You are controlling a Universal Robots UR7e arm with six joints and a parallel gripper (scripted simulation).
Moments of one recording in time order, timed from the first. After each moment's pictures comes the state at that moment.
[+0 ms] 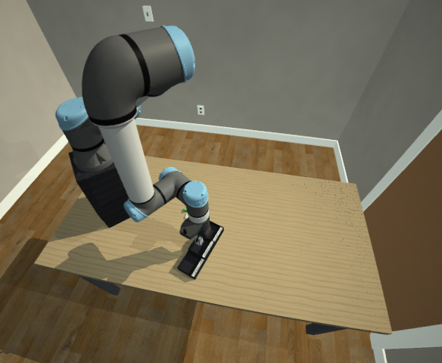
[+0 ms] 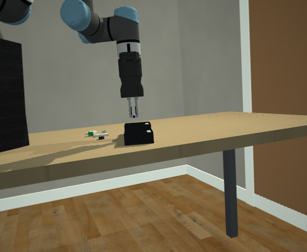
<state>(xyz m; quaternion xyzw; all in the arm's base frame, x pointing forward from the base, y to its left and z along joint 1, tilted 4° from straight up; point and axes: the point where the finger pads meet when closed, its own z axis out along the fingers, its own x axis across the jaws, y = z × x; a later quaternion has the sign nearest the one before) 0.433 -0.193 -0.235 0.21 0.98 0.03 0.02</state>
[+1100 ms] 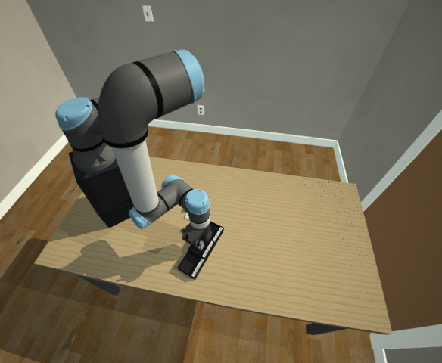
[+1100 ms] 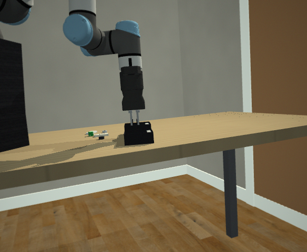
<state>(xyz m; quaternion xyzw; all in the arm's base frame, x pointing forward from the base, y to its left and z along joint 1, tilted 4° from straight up) 0.437 -0.191 -0.277 0.21 0.98 0.03 0.02</state>
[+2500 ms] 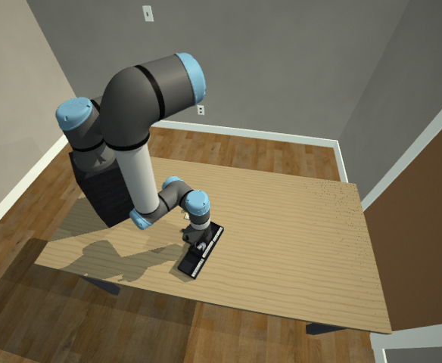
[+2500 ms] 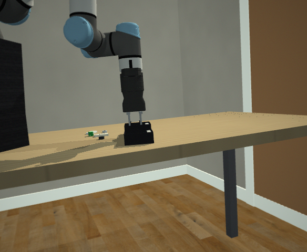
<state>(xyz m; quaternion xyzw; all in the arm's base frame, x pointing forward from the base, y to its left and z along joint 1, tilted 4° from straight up) 0.439 -0.192 -0.282 0.21 0.98 0.03 0.03</state>
